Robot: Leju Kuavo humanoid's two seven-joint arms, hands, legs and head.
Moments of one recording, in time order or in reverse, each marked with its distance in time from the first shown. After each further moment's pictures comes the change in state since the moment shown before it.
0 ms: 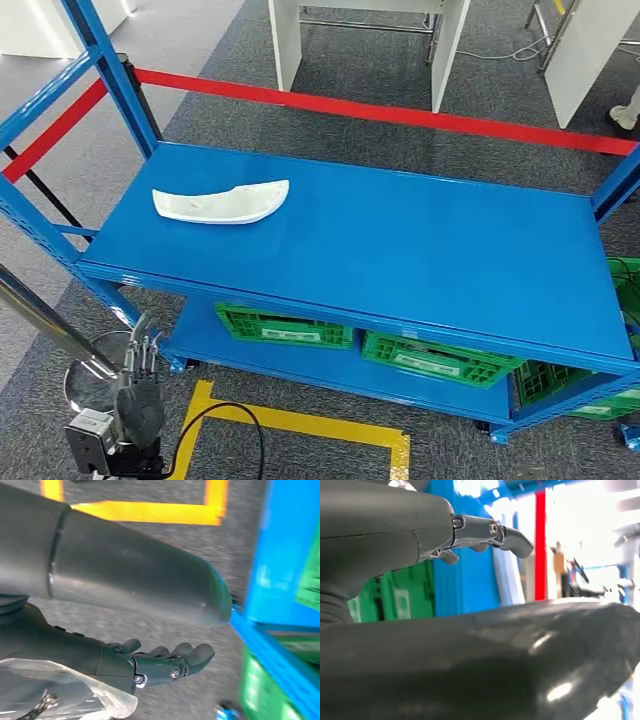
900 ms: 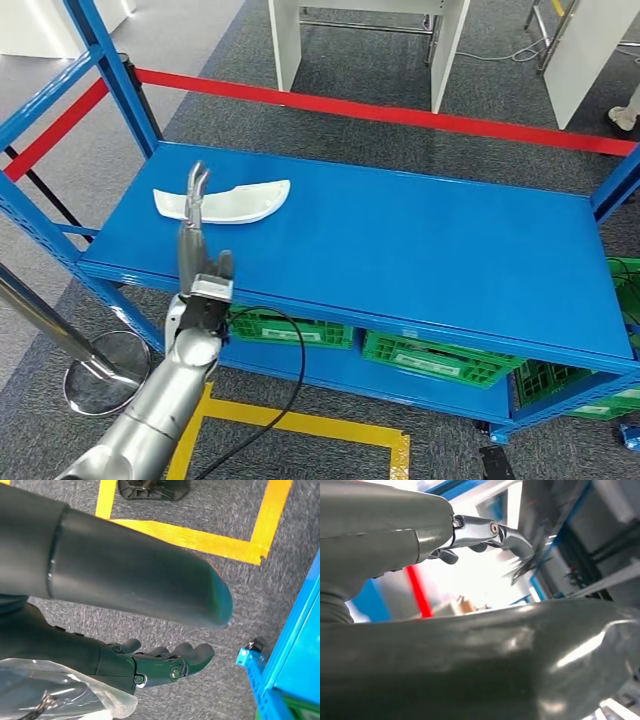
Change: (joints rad) left arm -0.674 -0.053 -0.235 0.352 -0.324 0.514 0.053; right arm -0.088 -0.004 0.009 0.077 0.247 0.071 0.171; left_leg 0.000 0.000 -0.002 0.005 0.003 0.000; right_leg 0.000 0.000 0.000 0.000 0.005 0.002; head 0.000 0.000
